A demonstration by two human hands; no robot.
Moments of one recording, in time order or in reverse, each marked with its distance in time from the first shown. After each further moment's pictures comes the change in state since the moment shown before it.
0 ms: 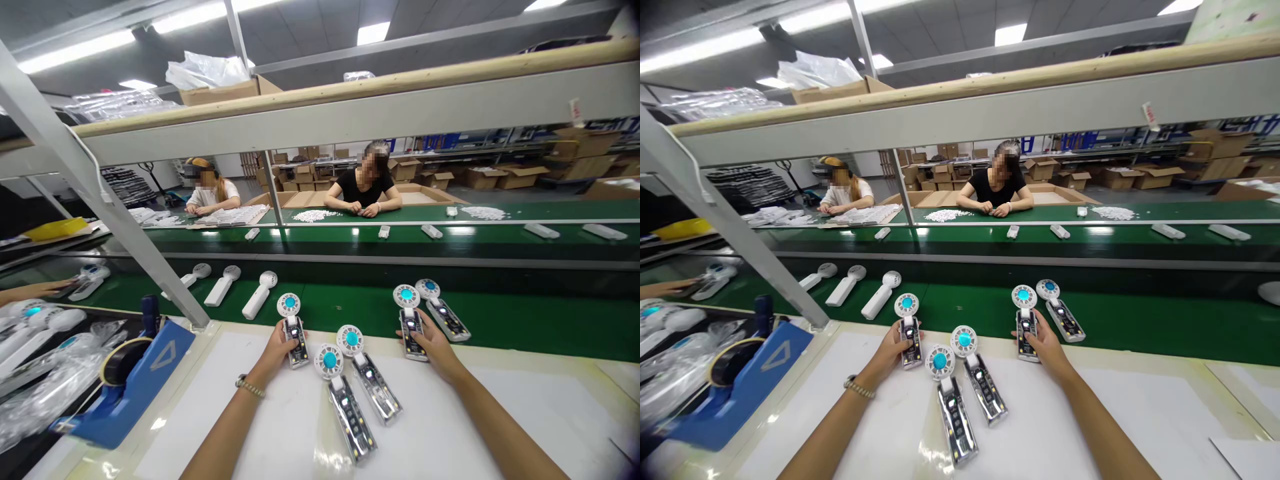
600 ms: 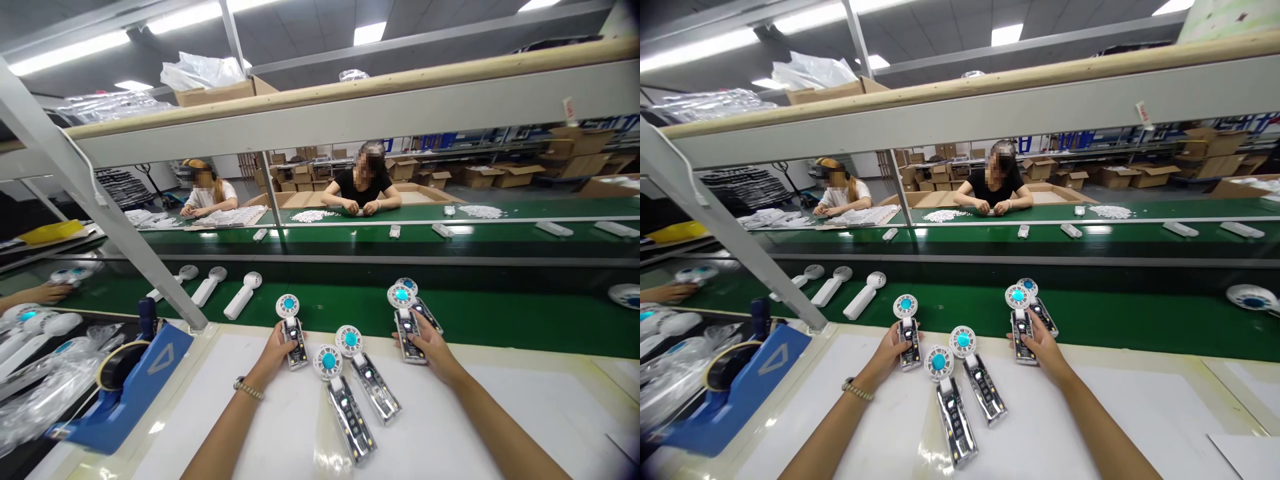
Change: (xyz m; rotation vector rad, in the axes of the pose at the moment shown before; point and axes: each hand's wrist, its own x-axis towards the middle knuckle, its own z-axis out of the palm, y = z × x) left_hand 0.002 -0.004 -0.005 -0.009 -0.013 0.013; right_hand -0.006 -0.003 0.004 0.087 -0.073 0.051
